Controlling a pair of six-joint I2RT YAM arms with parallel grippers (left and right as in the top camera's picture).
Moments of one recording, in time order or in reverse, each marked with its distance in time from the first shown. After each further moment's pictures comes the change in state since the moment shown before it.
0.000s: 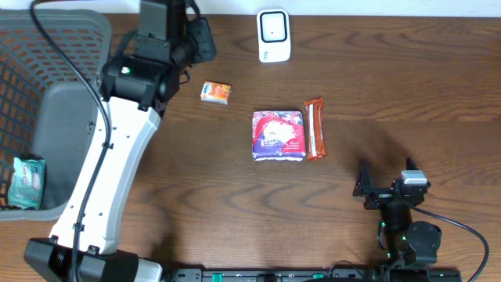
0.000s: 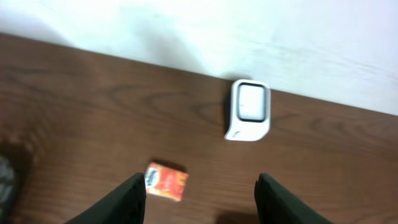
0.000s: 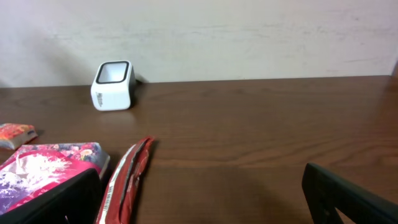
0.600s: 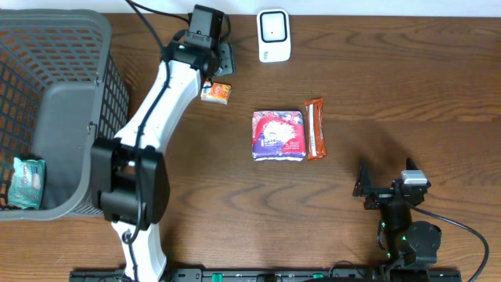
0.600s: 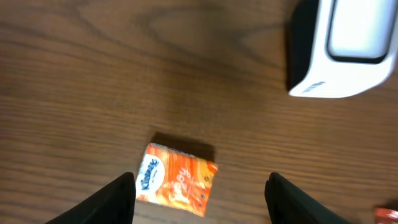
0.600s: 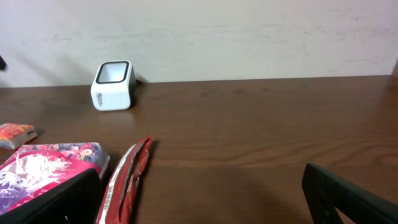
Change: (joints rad) left arm -0.010 0.413 0.000 0.084 -0.018 0.021; right arm 0.000 0.000 0.000 0.000 0.000 0.000
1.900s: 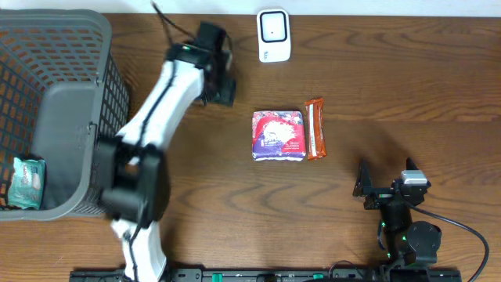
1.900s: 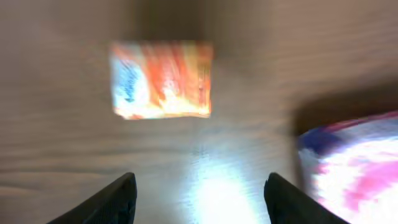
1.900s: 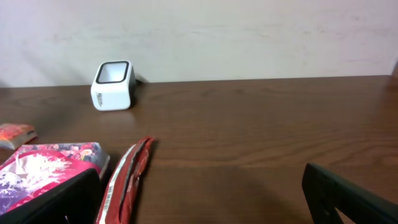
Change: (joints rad) left arm 0.005 -0.042 0.002 -0.268 0.138 0.299; right arm 0.000 0.000 0.000 0.000 0.000 0.000
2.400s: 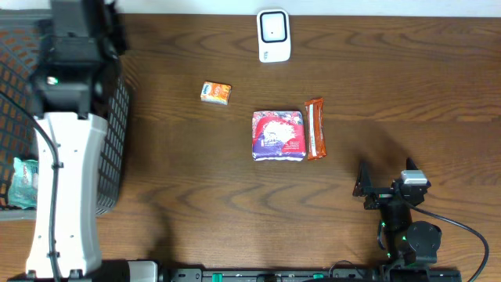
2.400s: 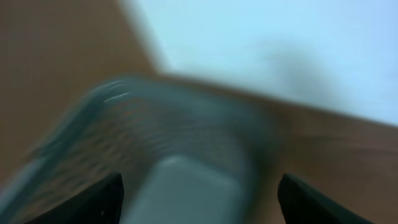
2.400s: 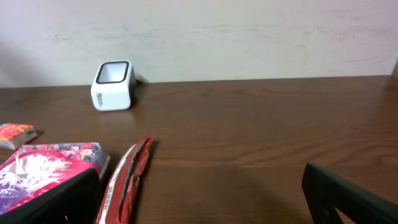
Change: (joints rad) left arm 0.299 -0.439 0.059 0.076 -0.642 0.018; right arm 0.000 0.000 0.000 0.000 0.000 0.000
